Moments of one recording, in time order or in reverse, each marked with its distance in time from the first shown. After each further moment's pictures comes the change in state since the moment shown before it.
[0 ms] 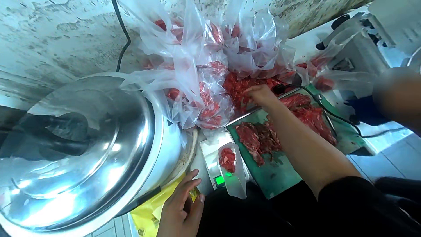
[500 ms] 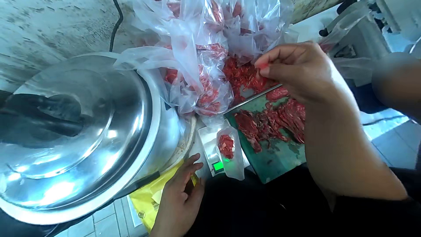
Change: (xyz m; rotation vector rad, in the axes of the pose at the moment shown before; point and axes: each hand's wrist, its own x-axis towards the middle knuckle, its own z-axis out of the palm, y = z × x) left_hand 0.001 -0.005 0.005 0.004 0.027 0.078; right_hand -0.151 -0.106 -0.045 0.113 -0.206 -0.658
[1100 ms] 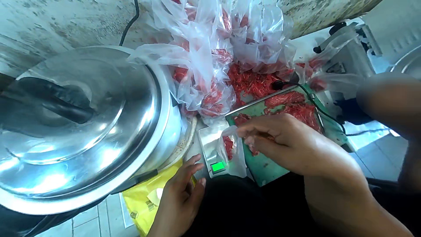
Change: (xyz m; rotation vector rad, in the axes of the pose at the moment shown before) left_hand -0.011 -0.011 -0.004 -0.066 -0.026 0.043; right_hand -0.082 -0.041 0.066 -0.456 -0.313 -0.059
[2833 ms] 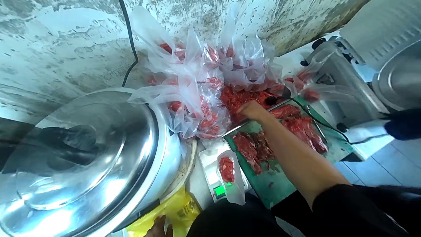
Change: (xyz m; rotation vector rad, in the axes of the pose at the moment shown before) left_hand -0.057 -0.119 -0.032 0.894 -0.284 -0.837; right_hand 0.120 0.249 0.018 0.072 0.117 0.741
